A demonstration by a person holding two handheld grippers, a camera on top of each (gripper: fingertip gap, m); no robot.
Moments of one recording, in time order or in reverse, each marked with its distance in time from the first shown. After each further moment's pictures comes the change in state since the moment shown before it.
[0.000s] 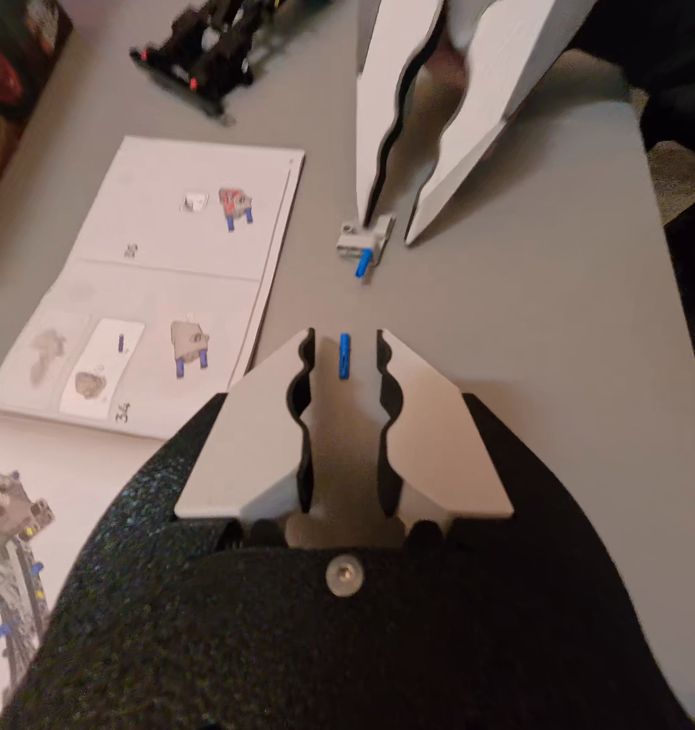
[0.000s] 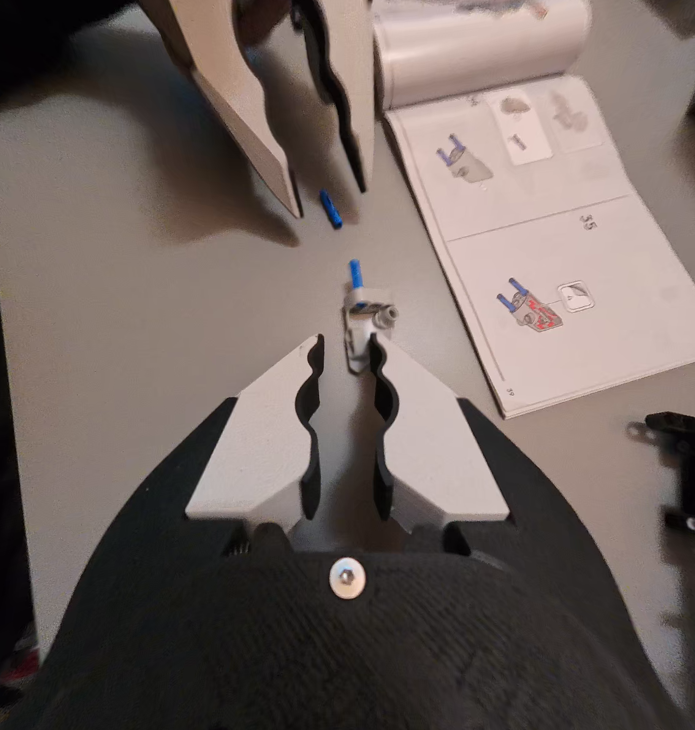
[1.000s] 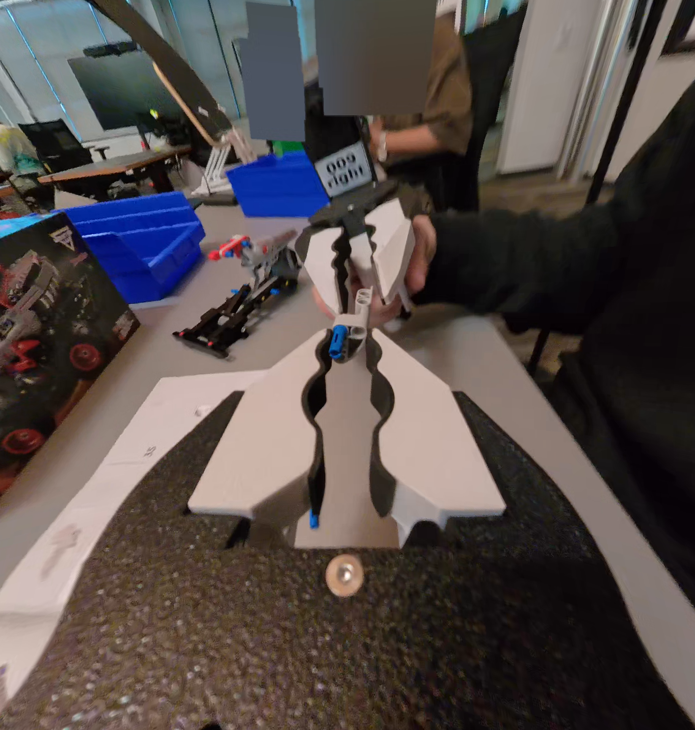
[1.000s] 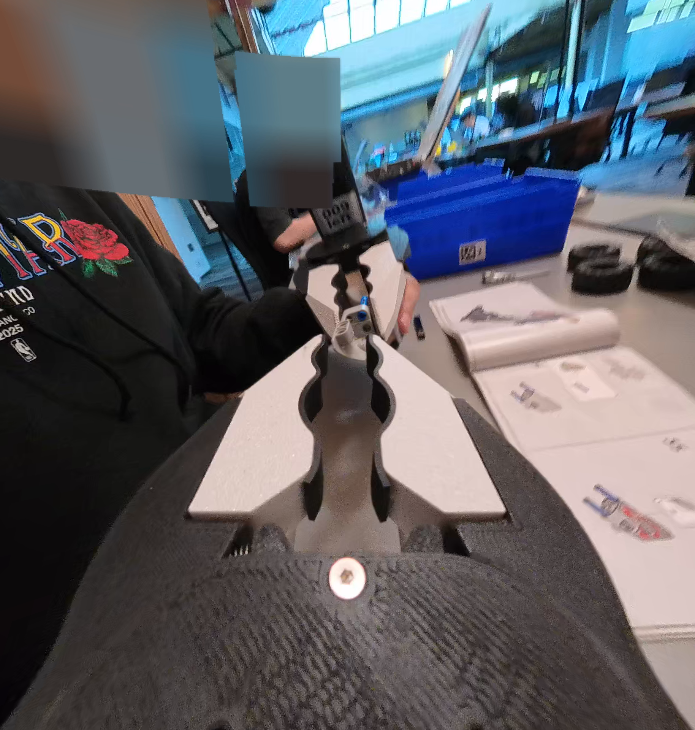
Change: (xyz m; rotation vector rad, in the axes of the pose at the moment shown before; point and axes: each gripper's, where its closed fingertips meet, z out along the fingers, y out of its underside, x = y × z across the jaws) left arm 0.032 -0.092 -0.042 0.575 0.084 0.103; right arm -0.035 -0.103 -0.069 0.729 -0.375 0.134
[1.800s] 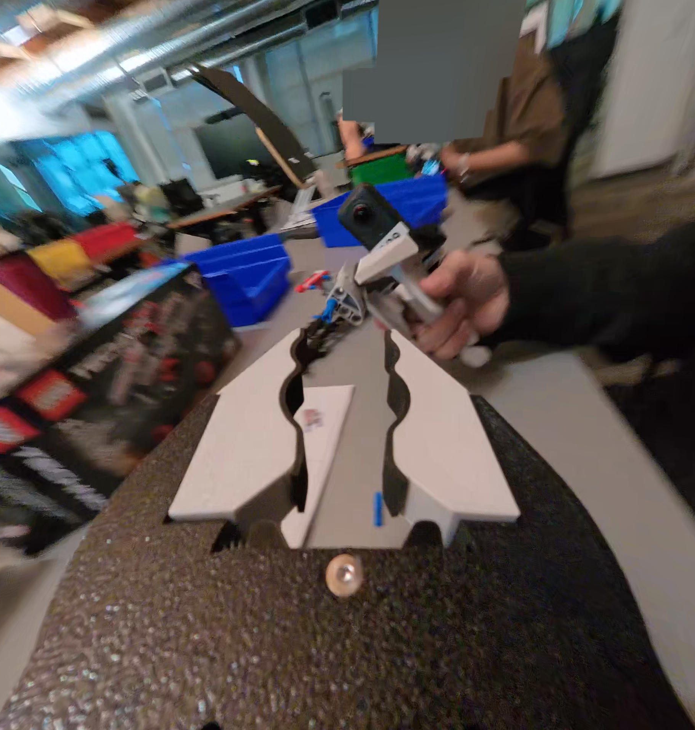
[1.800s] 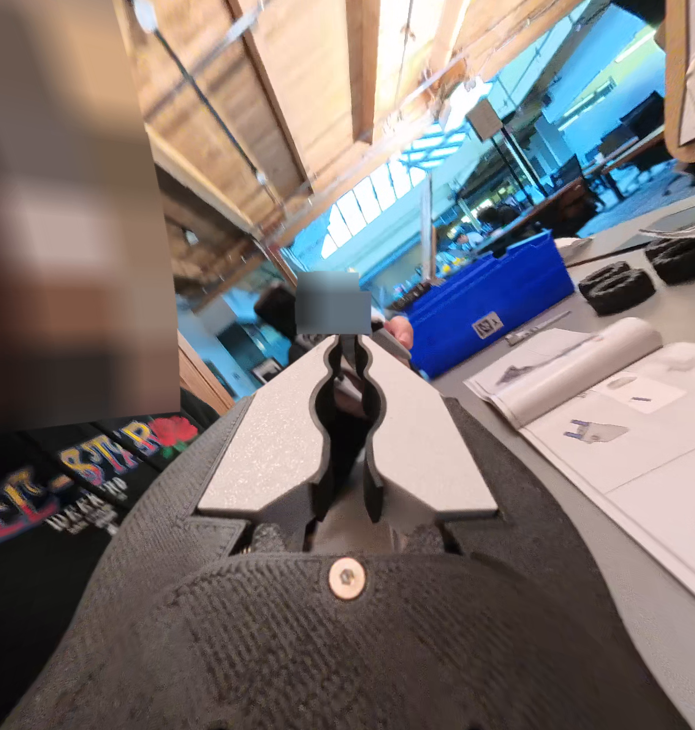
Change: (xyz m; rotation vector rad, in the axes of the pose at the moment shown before) left arm -0.029 -0.026 -0.024 0.017 -0.236 0.180; right arm 0.028 -0.043 -0.007 0.411 -0.019 0.417
